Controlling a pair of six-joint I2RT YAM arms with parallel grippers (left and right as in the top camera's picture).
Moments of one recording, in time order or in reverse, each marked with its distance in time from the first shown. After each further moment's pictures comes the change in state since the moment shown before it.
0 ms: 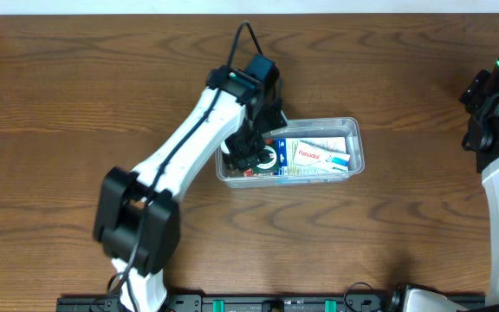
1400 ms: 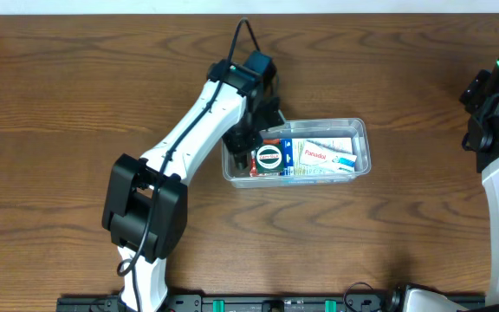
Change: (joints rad) left arm 0.035 0.101 0.039 -0.028 0.004 0.042; right arm 0.000 0.000 0.000 0.000 0.000 0.000
